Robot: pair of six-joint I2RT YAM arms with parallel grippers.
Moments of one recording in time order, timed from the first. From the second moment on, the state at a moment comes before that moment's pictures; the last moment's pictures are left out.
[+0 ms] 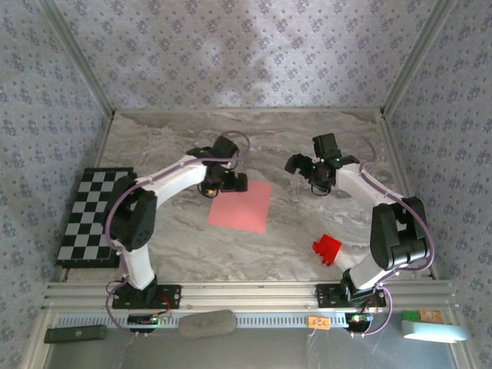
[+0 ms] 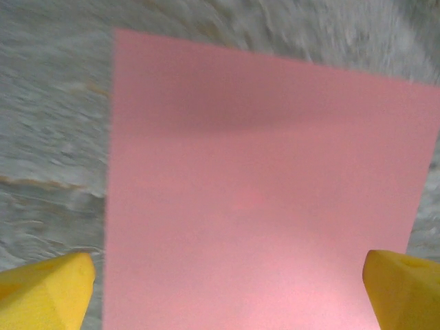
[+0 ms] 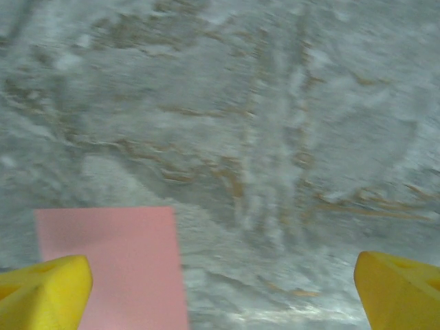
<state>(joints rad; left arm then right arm) -0.65 1.86 1.39 -0.79 0.02 -0.59 0.25 1.56 1.05 -0.49 -0.16 0.68</state>
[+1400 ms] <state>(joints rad) -0.79 2.15 1.65 -0.98 -0.08 -0.59 0.20 1.62 0.99 -0.39 -0.20 0.66</state>
